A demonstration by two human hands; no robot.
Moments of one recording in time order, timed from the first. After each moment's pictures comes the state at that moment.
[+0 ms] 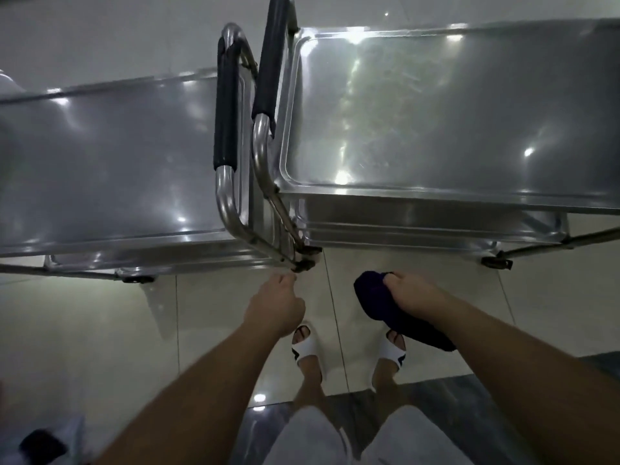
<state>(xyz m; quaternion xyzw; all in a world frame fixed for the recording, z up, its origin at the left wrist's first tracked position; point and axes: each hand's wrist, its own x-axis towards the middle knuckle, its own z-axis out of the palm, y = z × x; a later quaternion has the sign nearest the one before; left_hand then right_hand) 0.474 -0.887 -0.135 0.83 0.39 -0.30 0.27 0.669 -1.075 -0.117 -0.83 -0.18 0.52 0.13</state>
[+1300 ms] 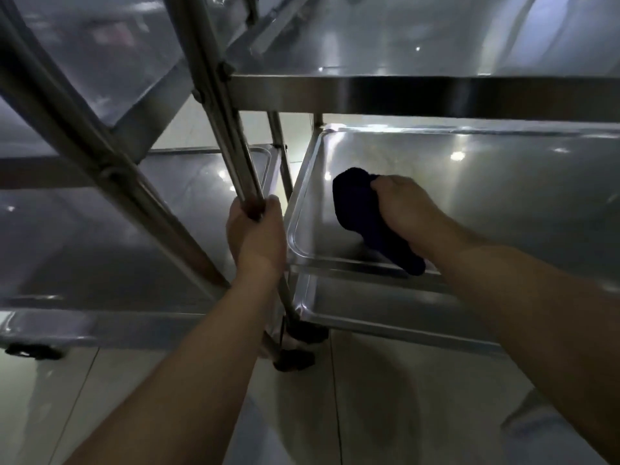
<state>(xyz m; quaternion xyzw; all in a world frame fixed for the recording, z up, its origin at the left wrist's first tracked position) 0.620 -0.758 -0.431 0.57 0.51 0.44 0.46 0.789 -0.884 -0.395 -0.80 -0.27 0.26 0.47</state>
